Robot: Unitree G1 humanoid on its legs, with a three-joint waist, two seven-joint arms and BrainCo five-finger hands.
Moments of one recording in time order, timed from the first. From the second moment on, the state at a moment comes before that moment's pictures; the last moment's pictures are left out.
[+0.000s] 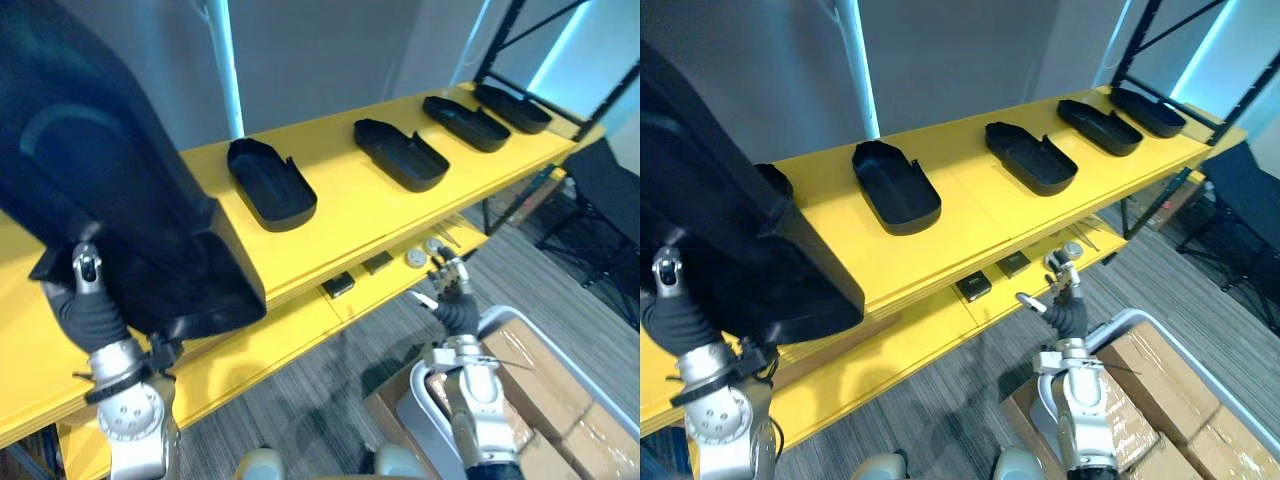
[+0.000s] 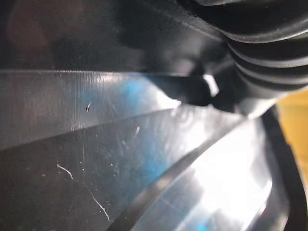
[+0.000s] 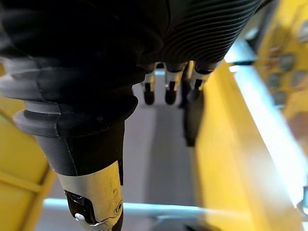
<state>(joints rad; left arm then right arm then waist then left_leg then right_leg) 0.15 0.11 0.23 -0.37 -0.08 -0.47 0.30 0.00 -0.19 -0.04 0.01 0.22 -0.28 0.00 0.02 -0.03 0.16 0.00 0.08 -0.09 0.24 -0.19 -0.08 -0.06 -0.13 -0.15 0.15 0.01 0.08</state>
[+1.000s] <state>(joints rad) 0.30 -0.01 0.15 -0.37 -0.16 -0.49 0.17 0.03 -0.10 -0.04 -0.01 0.28 -0.34 0.01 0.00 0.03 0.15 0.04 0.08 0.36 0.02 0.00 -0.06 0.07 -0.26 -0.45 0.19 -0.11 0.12</state>
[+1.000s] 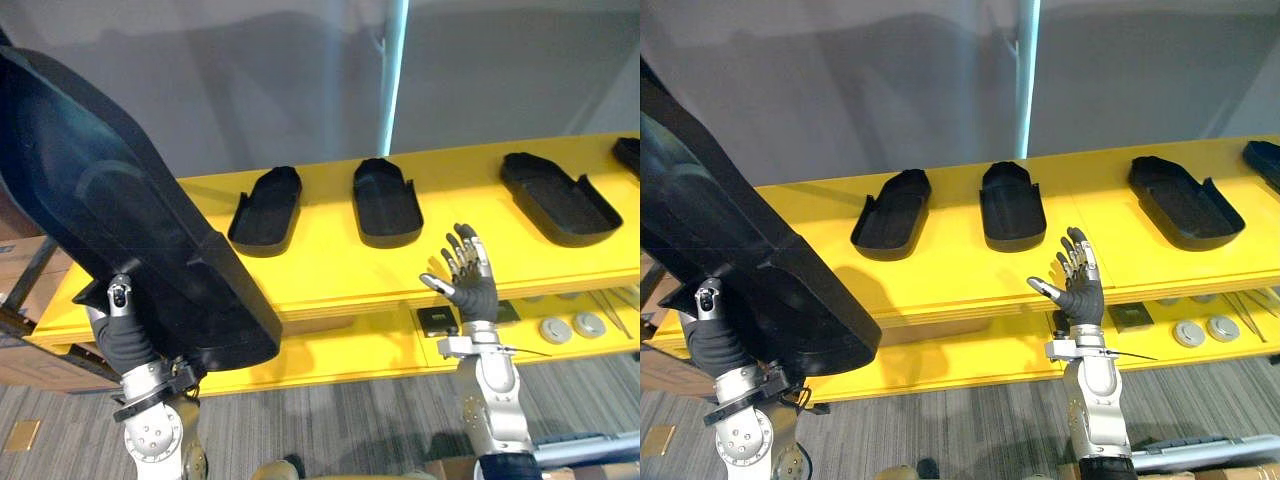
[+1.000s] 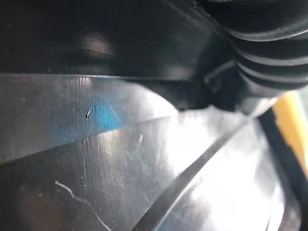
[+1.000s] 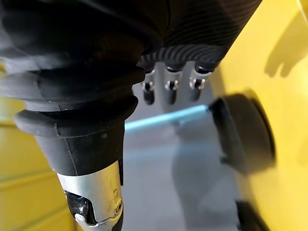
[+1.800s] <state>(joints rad) 0.13 0.07 0.06 -0.35 -0.11 -0.44 0.06 0.16 -0.01 -0.02 -0.07 0.24 -0.31 0.02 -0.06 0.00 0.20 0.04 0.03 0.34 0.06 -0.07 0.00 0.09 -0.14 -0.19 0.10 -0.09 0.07</state>
